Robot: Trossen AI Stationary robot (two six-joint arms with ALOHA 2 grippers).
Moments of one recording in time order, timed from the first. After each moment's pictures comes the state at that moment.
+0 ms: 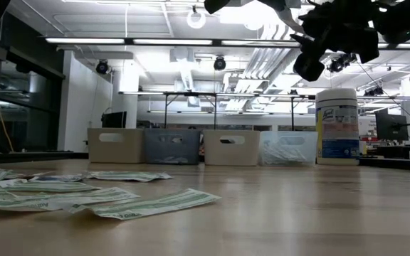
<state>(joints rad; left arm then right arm) -0.21 2.05 2.10 -0.70 -0.67 1.40 -0.71 0.96 0.51 0.34 -1.13 0.62</state>
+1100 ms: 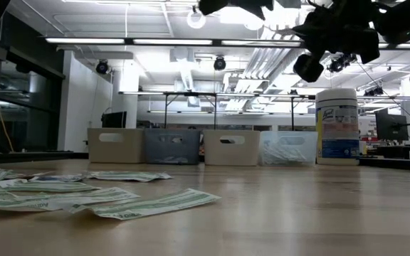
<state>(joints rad) -0.21 2.05 2.10 -0.78 -0.80 1.19 -0.73 0.96 0.51 0.34 -1.11 0.60</state>
